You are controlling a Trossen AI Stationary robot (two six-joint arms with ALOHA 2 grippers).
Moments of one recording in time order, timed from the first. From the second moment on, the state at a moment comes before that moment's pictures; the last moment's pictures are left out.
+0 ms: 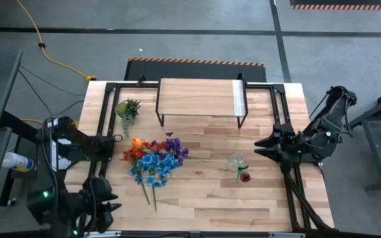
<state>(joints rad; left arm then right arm) -1.21 1.63 1.80 -1.57 -0.58 -1.94 0.85 0.72 0.87 -0.43 0.84 0.81</state>
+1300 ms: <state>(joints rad) -1.01 1.73 1.15 -1.04 -0.46 -2.43 0.85 0.69 0.87 0.03 0.77 0.30</state>
